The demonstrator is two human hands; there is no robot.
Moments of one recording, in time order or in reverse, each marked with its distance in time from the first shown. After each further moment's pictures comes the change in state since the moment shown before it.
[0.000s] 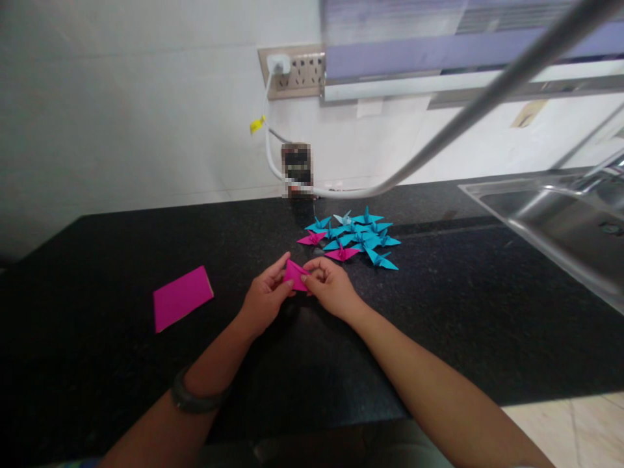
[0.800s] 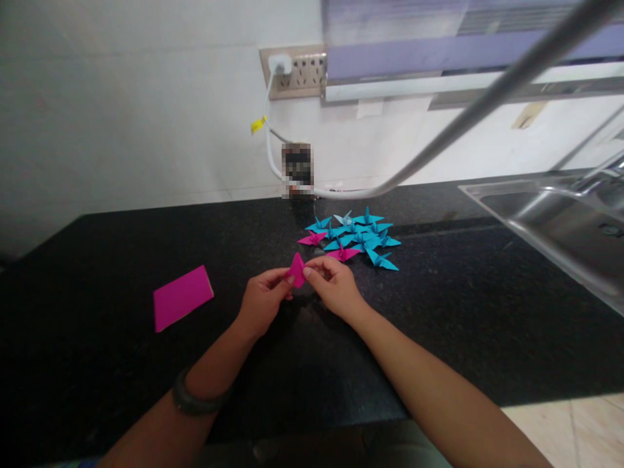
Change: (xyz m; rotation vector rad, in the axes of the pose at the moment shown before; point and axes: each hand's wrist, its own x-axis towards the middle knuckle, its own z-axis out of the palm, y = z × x) left_hand -0.002 0.004 0.000 0.120 0.114 0.034; right_hand -0.003 -0.007 -0.003 -0.172 0.119 -0.209
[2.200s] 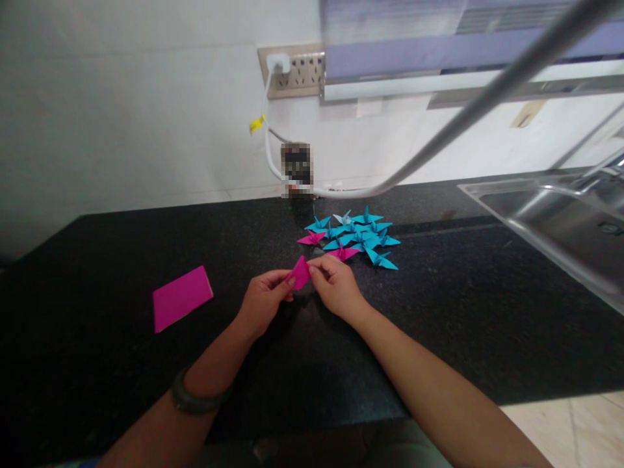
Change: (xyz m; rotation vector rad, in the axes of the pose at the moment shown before) left_hand -0.001 0.004 0.001 -0.059 -0.032 -0.074; right_hand 0.001 0.003 -0.007 -0.312 -0.002 -0.215
